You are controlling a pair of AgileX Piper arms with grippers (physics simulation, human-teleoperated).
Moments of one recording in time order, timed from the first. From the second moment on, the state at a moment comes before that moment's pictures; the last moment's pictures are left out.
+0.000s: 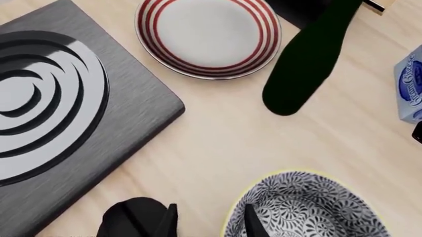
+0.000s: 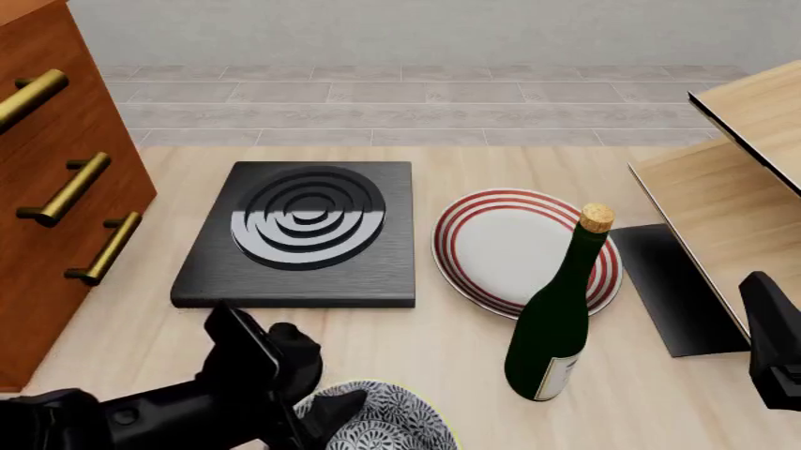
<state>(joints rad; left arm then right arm) -0.87 1.42 -0.19 -0.57 -0.10 0.00 0.01 0.00 0.00 0.00</state>
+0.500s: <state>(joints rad) -0.86 1.52 -0.25 -0.61 -0.13 0.00 0.01 0.00 0.00 0.00</state>
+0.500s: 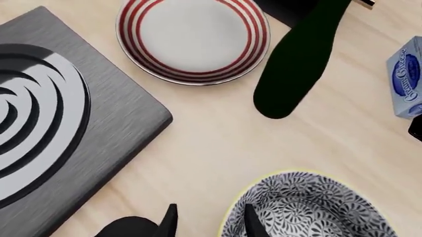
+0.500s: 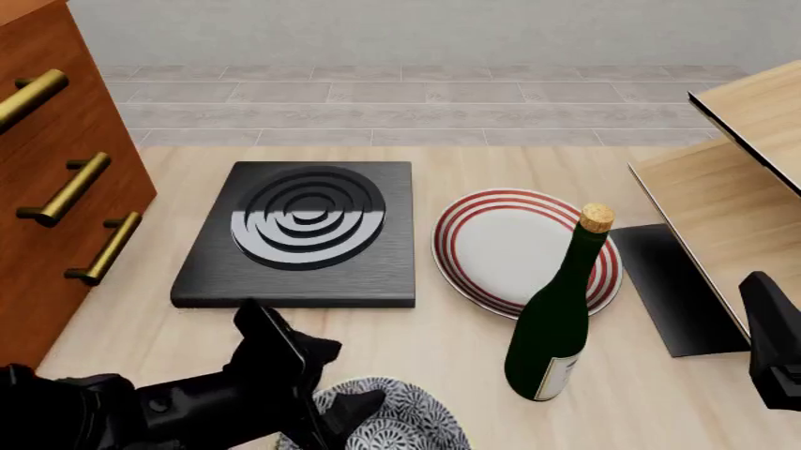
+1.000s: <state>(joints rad) -0.89 1.51 -0.23 -0.65 -0.03 0.00 0.01 0.00 0.00 0.00</state>
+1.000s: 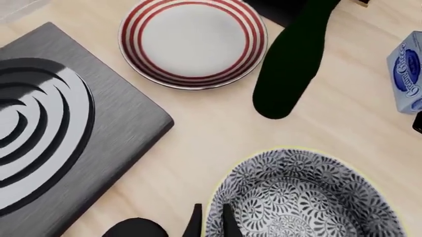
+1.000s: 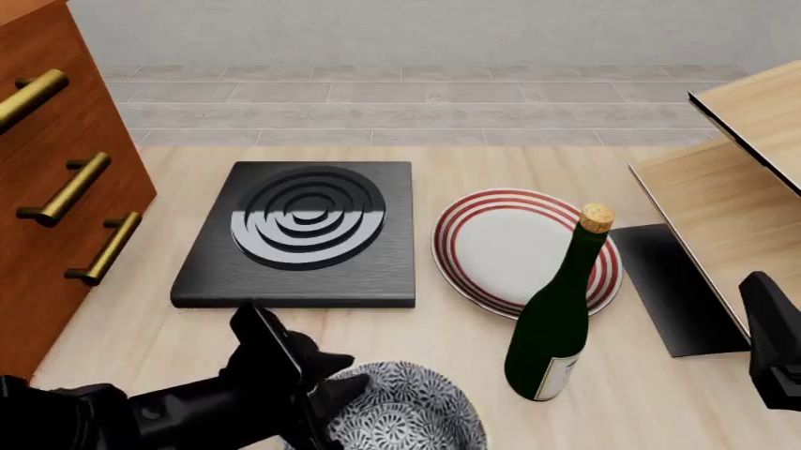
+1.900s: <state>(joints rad) -0.59 0.72 -0.28 -0.18 -0.24 0.00 0.01 0.00 0.00 0.00</state>
